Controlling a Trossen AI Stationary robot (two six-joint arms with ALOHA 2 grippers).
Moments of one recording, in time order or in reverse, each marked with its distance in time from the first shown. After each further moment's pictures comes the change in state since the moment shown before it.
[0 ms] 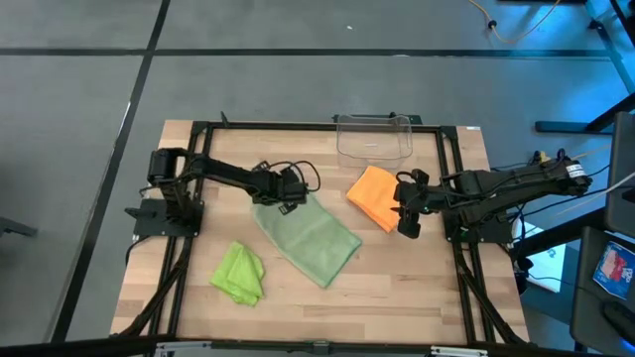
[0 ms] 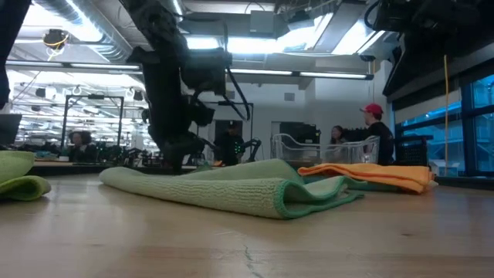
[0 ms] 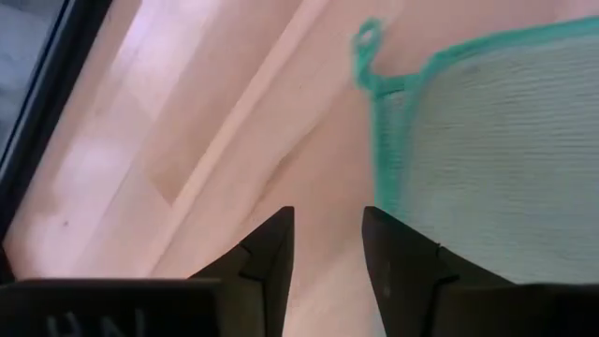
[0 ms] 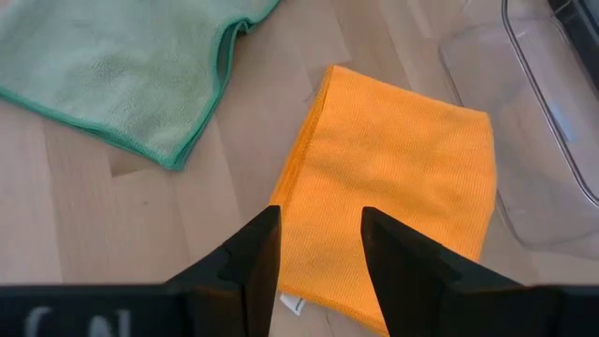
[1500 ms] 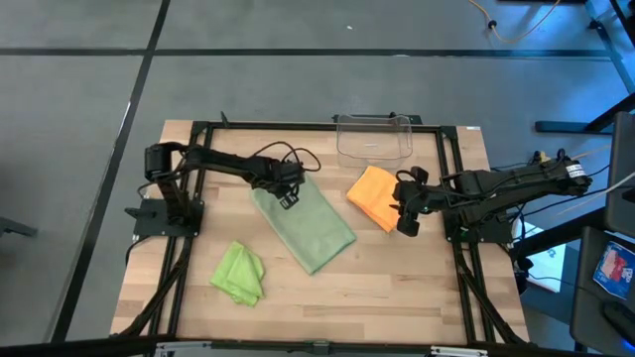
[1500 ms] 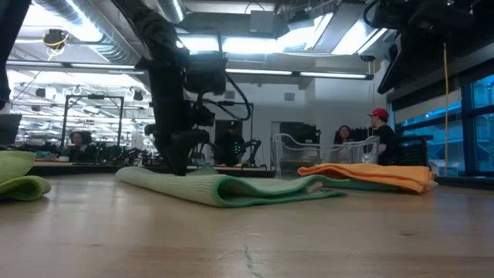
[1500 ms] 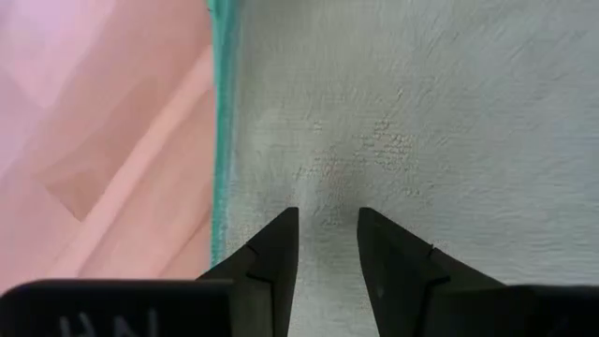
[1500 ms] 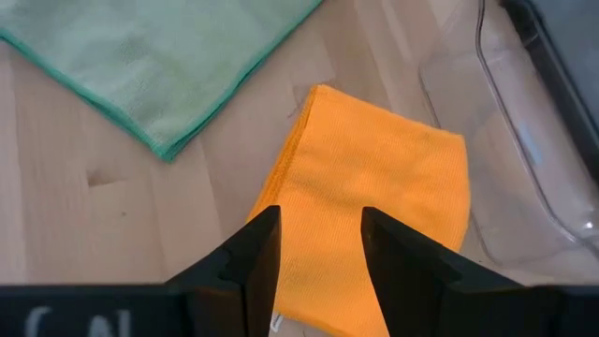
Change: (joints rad) left arm 0.148 -0.032 -0.027 0.102 0.295 0.095; right arm 0.000 0.000 0.000 0.021 0.053 -0.053
